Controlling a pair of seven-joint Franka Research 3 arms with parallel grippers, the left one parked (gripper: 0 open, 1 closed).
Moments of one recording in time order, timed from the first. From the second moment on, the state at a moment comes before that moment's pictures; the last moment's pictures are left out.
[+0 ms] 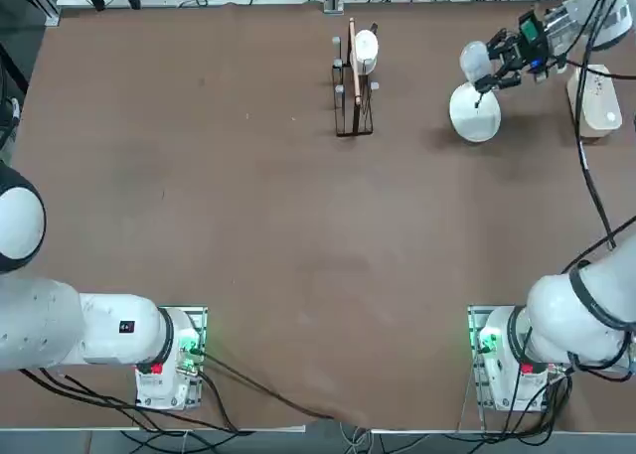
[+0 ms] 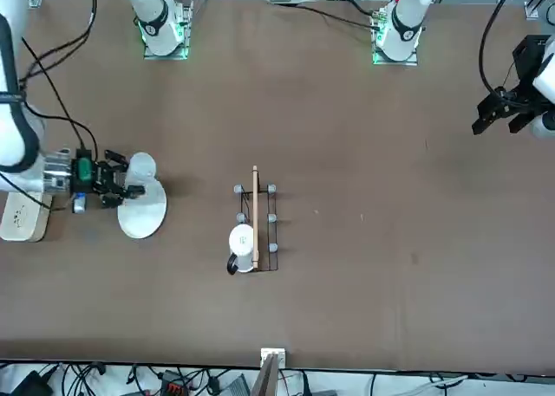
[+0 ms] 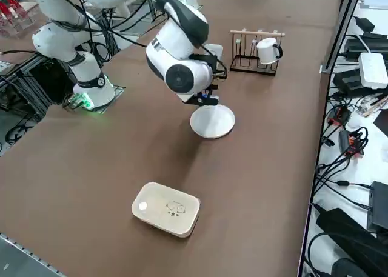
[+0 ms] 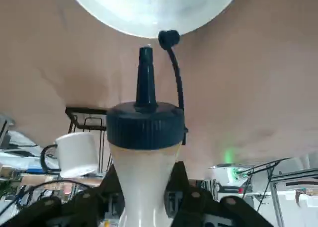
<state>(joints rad) -0.31 0.42 0.10 -1.82 0.81 1.72 0.81</state>
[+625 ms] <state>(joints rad) -0.27 0.29 0.11 -1.82 0.35 1.72 1.08</state>
